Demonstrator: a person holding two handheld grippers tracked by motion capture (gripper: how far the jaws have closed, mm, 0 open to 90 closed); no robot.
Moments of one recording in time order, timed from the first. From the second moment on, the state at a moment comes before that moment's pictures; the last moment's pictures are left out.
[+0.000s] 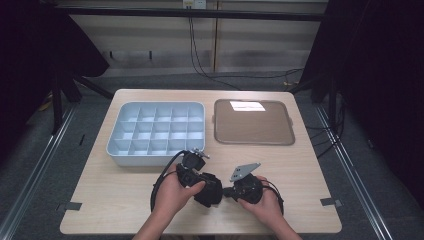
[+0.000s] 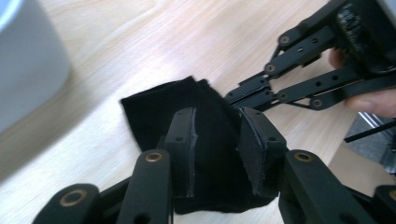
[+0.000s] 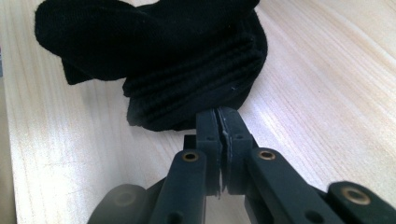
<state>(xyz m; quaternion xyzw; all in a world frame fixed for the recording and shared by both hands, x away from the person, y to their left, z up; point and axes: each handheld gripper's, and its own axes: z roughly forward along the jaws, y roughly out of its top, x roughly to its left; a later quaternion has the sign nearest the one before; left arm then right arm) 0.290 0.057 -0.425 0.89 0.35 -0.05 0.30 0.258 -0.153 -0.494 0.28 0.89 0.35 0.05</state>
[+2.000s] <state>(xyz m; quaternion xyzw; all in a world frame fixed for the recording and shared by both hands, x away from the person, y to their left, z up) 0.300 0.057 -0.468 0.87 0.41 -0.03 0.27 0.258 -0.152 -0.495 0.28 0.89 0.35 0.04</state>
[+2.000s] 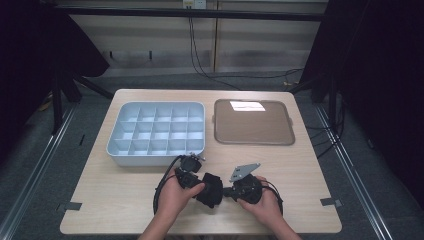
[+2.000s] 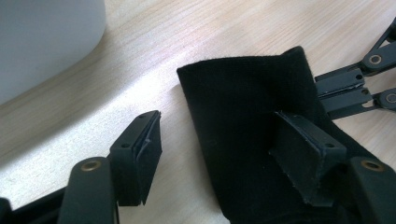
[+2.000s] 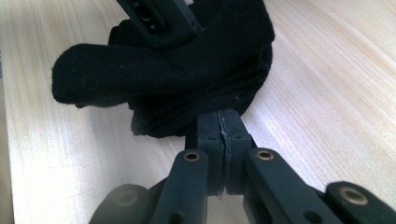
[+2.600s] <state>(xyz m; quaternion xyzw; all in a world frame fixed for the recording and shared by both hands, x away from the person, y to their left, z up) 0.297 0.048 -0.472 0.87 0.41 -0.03 0.26 0.258 -0.152 -0.495 0.28 0.89 0.35 0.05</state>
